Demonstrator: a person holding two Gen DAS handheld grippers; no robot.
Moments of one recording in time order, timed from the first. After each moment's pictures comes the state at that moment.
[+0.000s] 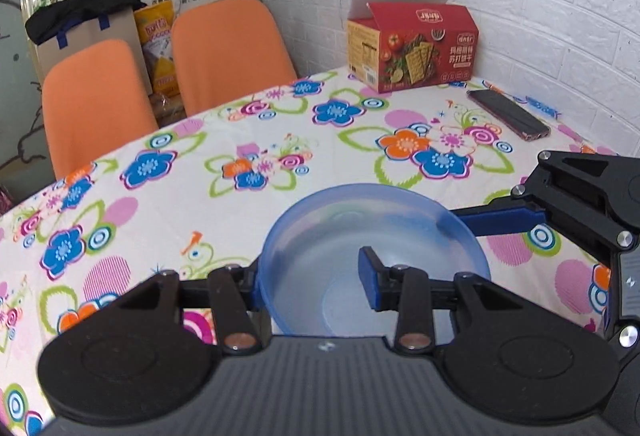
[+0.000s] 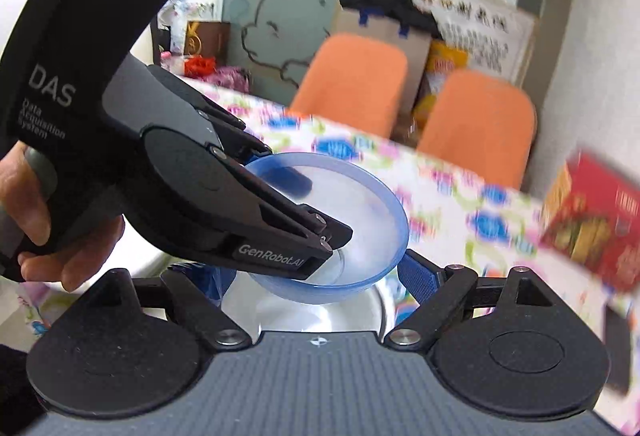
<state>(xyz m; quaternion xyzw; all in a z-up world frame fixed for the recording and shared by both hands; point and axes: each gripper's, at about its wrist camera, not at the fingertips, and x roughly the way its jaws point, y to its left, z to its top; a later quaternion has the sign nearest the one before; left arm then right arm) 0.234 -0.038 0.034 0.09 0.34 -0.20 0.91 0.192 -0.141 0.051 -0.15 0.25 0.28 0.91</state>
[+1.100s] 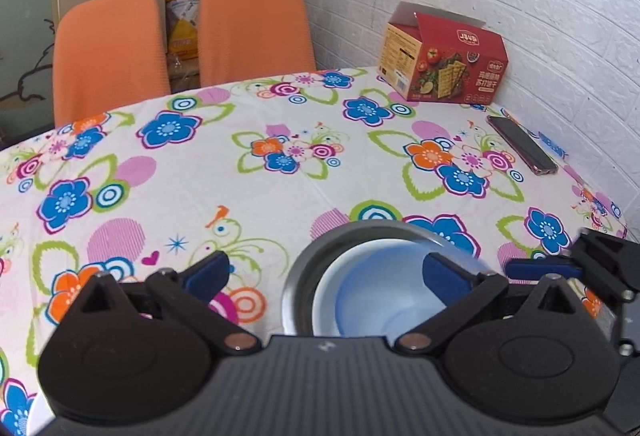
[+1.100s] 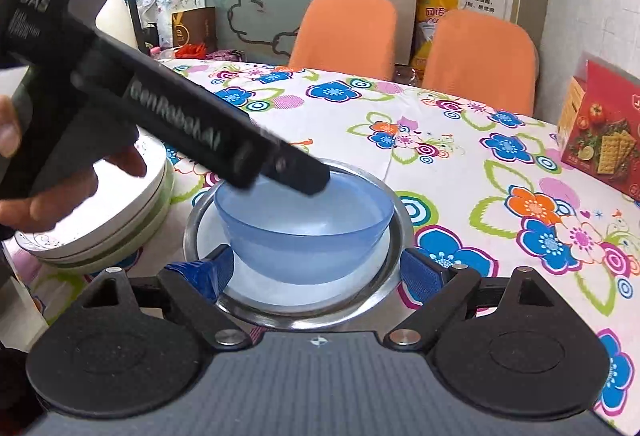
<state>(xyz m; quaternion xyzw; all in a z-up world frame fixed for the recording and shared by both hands) 0.252 0.010 0.041 0.00 0.37 -0.19 0.91 0.180 -0.165 0.013 -0.11 0.29 0.27 0.91</state>
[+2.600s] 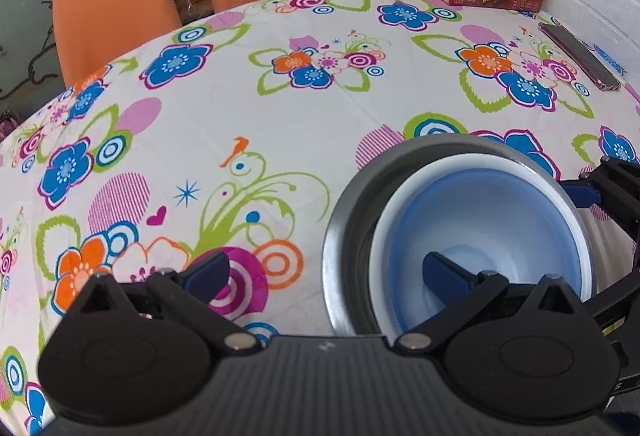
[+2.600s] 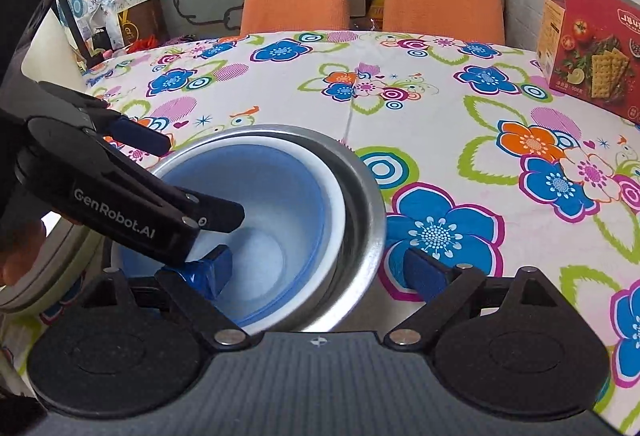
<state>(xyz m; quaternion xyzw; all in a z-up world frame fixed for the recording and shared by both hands) 0.290 -0.007 -0.010 0.09 0.47 -0.14 0.87 0.227 -0.170 -0.019 -0.04 0.37 0.22 0.90</state>
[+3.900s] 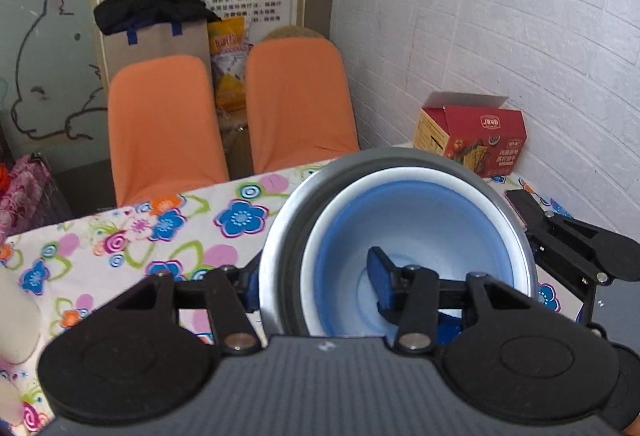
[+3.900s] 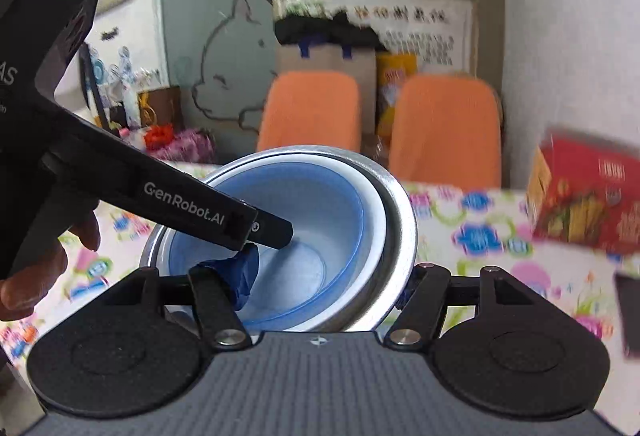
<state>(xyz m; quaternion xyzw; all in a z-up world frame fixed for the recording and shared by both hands) 0.240 0.050 0.188 0.02 0.33 -0.13 0.94 0.202 -0.140 0.119 -0.04 0.20 0.24 0.95</state>
